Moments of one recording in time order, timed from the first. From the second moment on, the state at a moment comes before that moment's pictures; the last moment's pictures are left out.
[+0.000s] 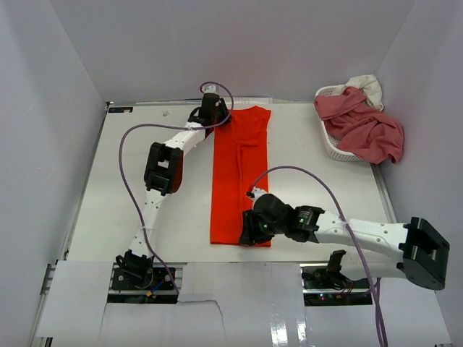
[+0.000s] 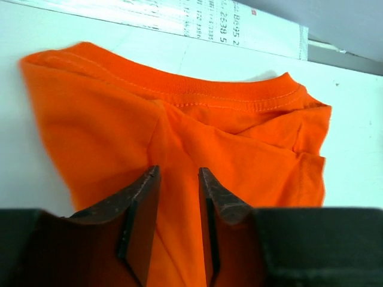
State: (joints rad) left arm -0.38 2.64 2.23 -0.06 0.00 -0.53; right arm 1.15 1.21 0.67 -0.32 -0.09 0.77
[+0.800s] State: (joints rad) left arm -0.60 1.13 0.64 -0.41 -0.20 -0.79; right arm 1.05 0.85 0.45 -0.47 0.14 0.80
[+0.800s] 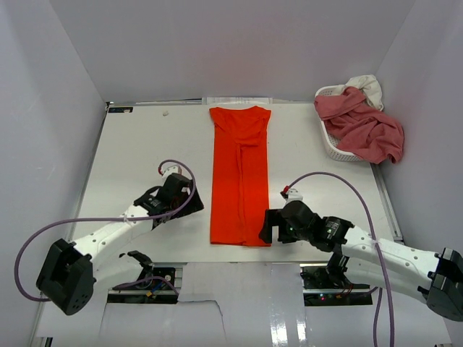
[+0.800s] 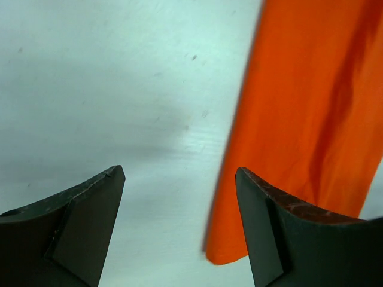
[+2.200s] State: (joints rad) left arm -0.68 1.06 0.31 -0.07 0.17 -0.97; right arm 0.78 1.00 0.29 -0.12 -0.31 0.75
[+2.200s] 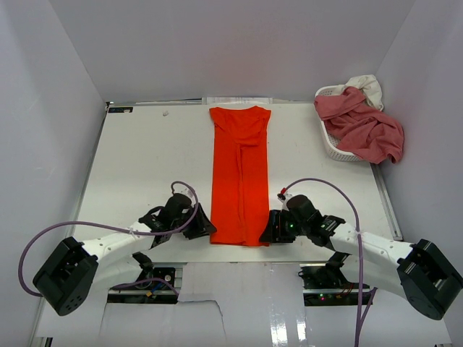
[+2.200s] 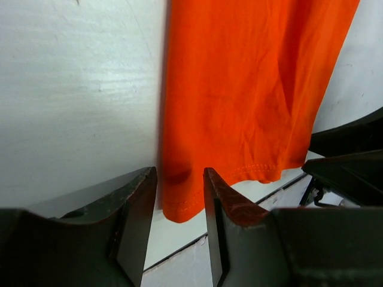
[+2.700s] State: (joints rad) left arm -0.79 1.06 0.28 -0.07 0.17 -1.05; right arm 0.78 1.04 0.31 -0.16 -0.29 0.71
